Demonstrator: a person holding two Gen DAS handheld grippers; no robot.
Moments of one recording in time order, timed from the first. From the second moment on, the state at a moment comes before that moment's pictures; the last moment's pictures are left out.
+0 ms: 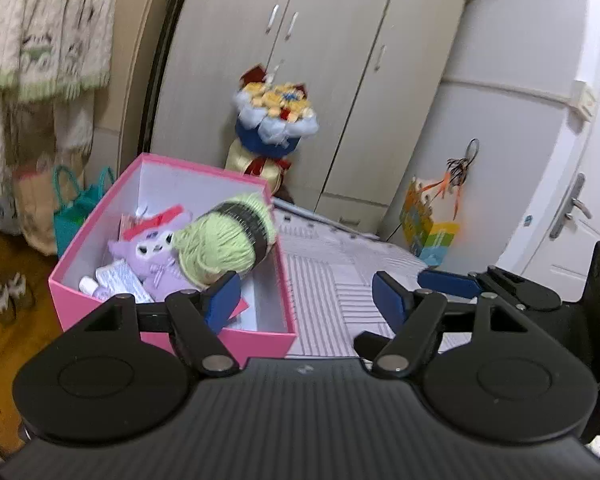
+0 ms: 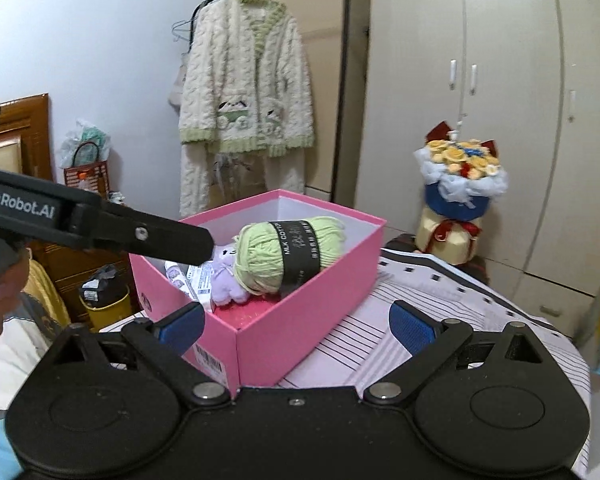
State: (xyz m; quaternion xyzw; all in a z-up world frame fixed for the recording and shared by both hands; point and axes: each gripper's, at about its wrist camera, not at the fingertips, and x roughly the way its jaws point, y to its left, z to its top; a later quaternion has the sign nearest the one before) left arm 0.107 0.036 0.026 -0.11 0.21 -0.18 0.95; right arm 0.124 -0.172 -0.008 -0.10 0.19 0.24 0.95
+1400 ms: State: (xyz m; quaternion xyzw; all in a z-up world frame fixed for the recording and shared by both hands) left arm 0.024 -0.012 0.011 0.02 0.17 -0.05 0.98; right arm -0.008 -0.218 -0.016 -0.03 0.17 0.02 0.99
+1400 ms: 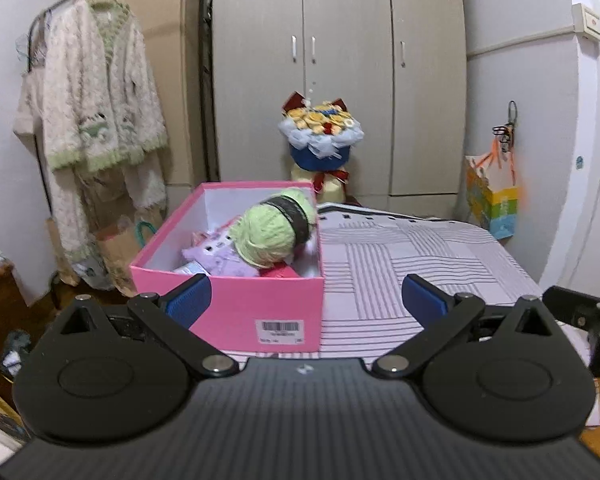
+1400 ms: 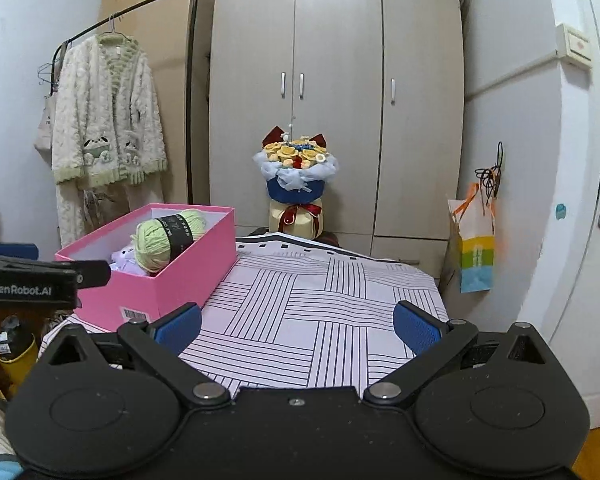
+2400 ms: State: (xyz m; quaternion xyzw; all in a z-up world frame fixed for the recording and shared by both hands) left arm 0.012 -0.021 0.007 0.04 0.16 -0.04 0.98; right arm -0.017 -0.222 -0.021 0.01 0.18 -0.05 0.98
